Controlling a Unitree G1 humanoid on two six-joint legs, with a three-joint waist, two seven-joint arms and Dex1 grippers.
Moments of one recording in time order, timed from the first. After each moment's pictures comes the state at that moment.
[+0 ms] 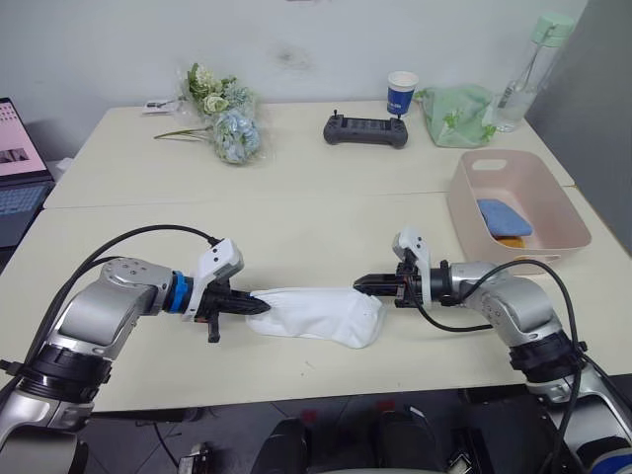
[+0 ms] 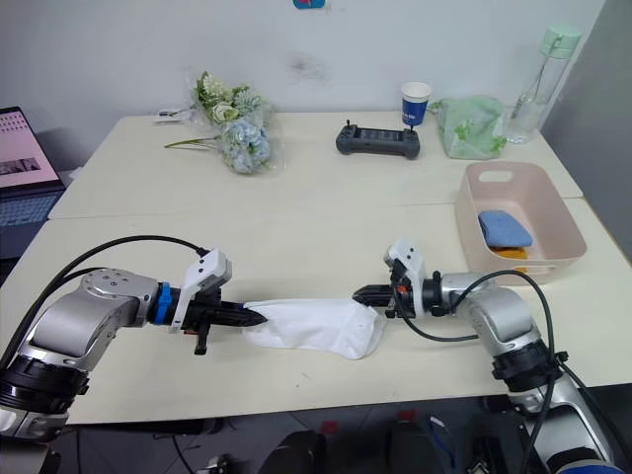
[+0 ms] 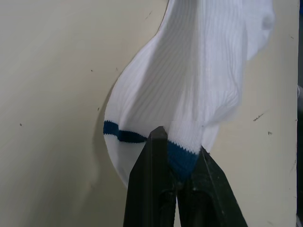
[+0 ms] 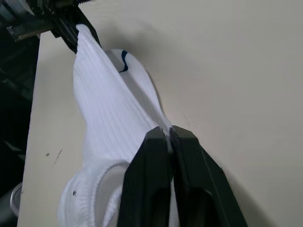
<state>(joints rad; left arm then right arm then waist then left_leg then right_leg) -0.39 0.91 -0.15 -0.02 -0.39 0.67 -1.28 -0.51 -0.49 0.25 -0.01 0.47 0.71 0.93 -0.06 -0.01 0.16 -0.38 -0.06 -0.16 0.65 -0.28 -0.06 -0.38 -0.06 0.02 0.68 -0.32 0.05</state>
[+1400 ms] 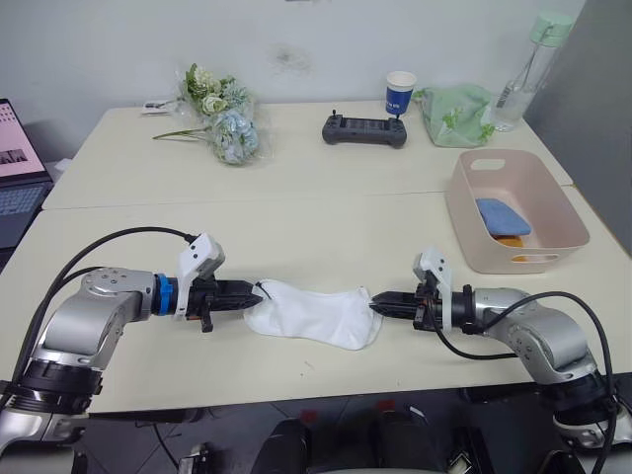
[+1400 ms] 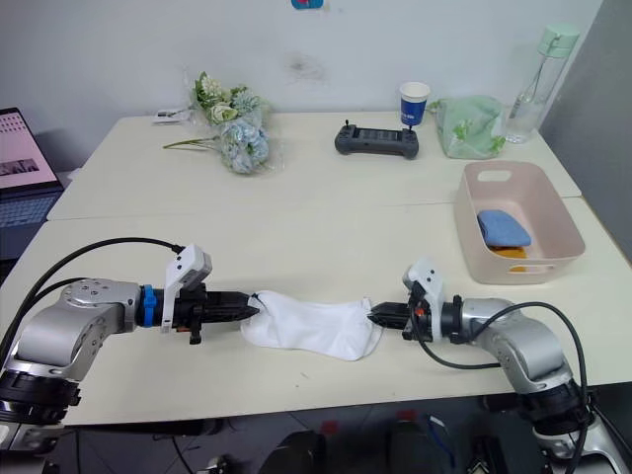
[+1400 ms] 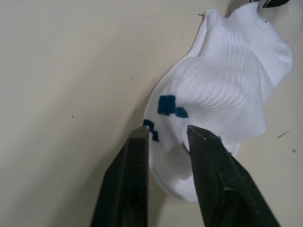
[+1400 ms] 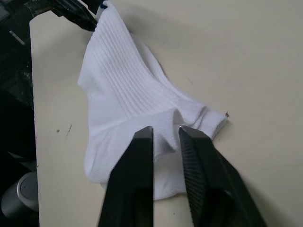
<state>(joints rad) -0.31 0.88 -0.03 0.00 -0.44 0.61 -1.19 -0.30 -0.58 0.17 -0.25 0.52 0.78 0.89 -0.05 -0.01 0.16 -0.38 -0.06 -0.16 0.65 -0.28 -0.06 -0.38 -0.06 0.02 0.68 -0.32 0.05</state>
